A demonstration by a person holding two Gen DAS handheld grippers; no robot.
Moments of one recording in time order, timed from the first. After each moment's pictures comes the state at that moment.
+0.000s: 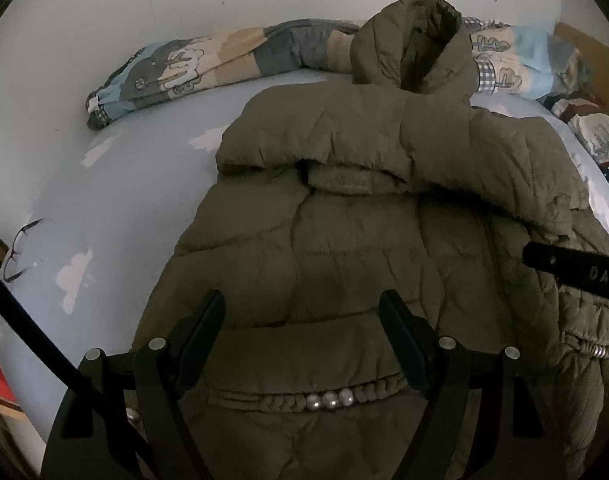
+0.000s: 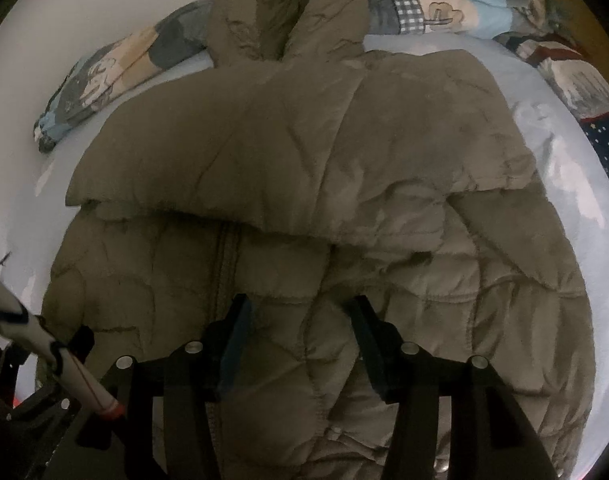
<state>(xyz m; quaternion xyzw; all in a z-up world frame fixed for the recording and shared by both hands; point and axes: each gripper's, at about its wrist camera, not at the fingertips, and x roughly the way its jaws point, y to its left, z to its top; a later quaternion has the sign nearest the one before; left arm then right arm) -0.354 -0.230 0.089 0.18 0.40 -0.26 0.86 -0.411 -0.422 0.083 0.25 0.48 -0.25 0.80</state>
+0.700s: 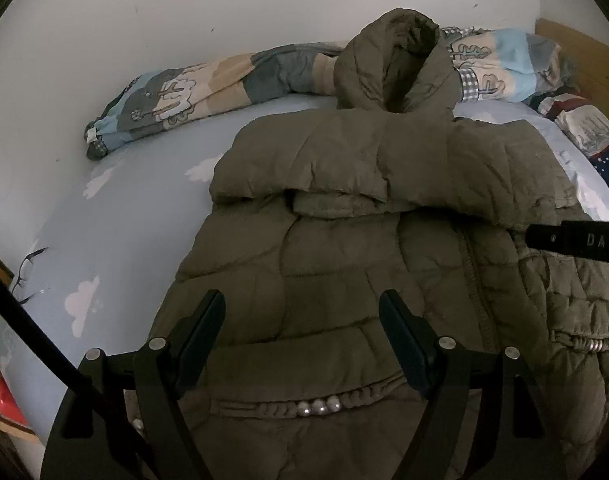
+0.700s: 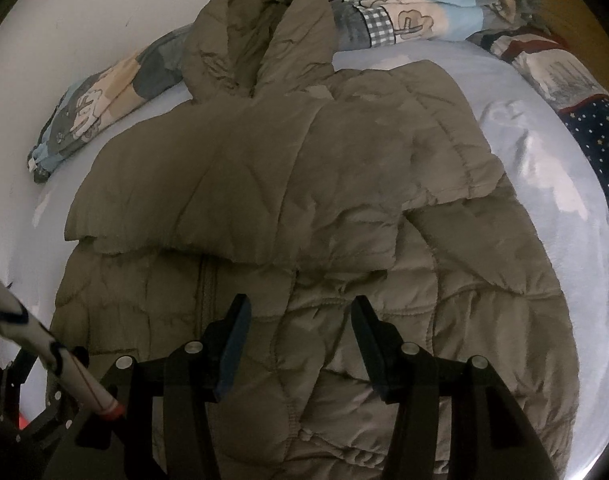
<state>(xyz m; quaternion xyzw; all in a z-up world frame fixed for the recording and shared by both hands) -0.369 -0.236 0.099 0.19 0.36 -0.27 0.87 -0.426 -0.437 0.099 0.27 0.45 -0.28 0.80</state>
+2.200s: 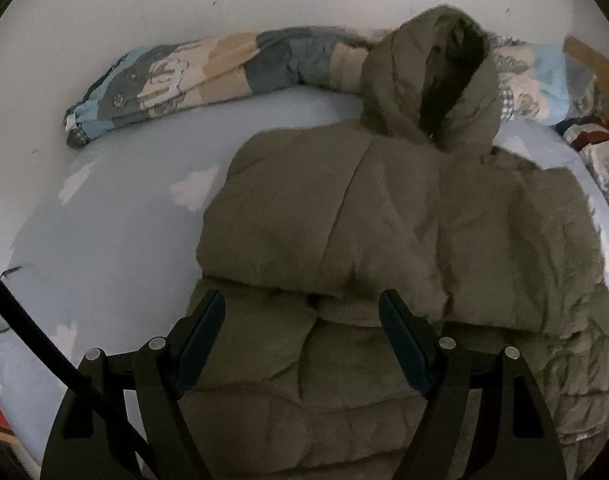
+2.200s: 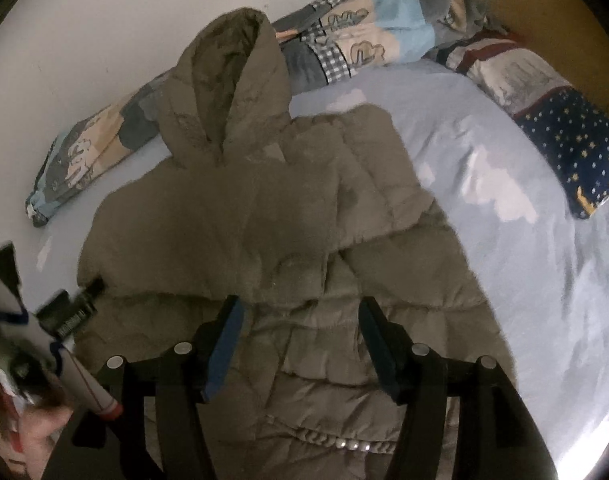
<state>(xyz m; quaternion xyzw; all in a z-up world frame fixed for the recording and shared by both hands) -0.264 -0.286 0.104 0.16 0.40 -0.28 0.86 -0.467 -0.465 0.160 0.29 0.41 -0.32 0.80</state>
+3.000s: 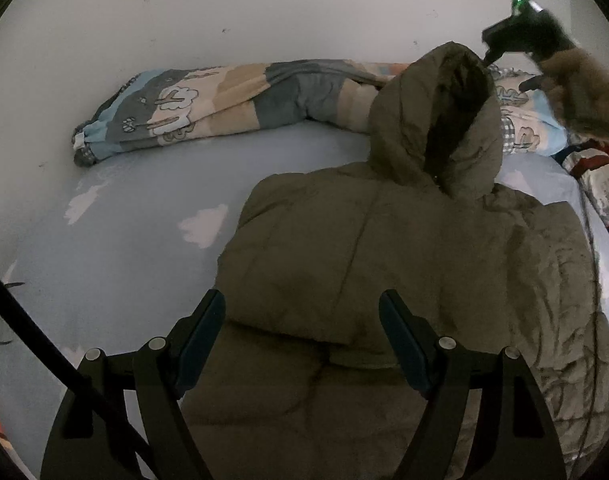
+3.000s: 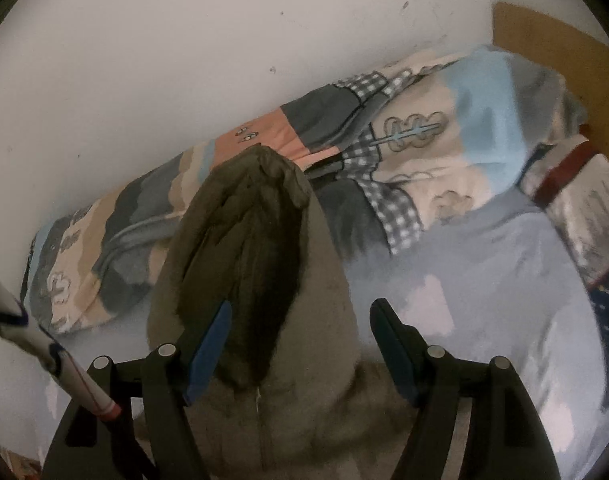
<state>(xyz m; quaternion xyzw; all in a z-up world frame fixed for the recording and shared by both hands) -0.250 -0.283 0.117 0.14 0.36 -0.27 0.88 -0.195 -0.706 0.236 0.29 0.35 -0.34 0.82</state>
